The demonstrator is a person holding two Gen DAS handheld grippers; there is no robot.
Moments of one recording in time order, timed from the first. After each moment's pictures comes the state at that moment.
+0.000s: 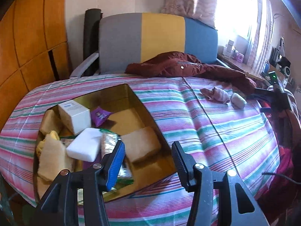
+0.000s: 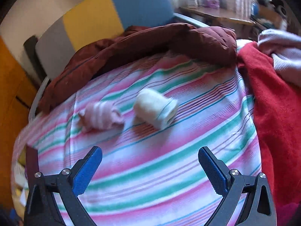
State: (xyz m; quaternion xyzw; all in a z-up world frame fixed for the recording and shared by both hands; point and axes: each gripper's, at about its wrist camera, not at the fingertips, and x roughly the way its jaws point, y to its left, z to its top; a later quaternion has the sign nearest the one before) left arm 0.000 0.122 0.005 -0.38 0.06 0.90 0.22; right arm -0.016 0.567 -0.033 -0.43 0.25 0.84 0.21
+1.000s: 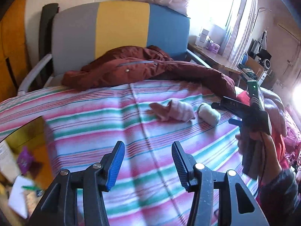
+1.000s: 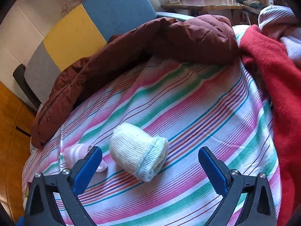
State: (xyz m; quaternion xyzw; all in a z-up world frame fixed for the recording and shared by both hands) left arm -0.078 0.305 0.004 -0.42 0.06 0.85 0.32; right arm -0.056 0.626 -0.064 -0.39 0.32 0.83 0.22
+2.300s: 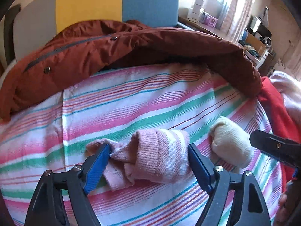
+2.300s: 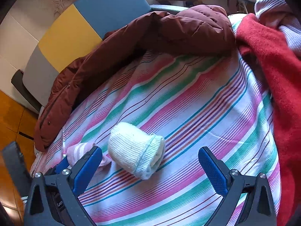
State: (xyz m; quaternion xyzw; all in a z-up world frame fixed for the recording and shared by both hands) left arm -0.168 0.483 -0.092 -0.46 0.13 0.81 0.34; right arm -0.054 0.637 -0.067 -0.41 0.35 0.81 0.22
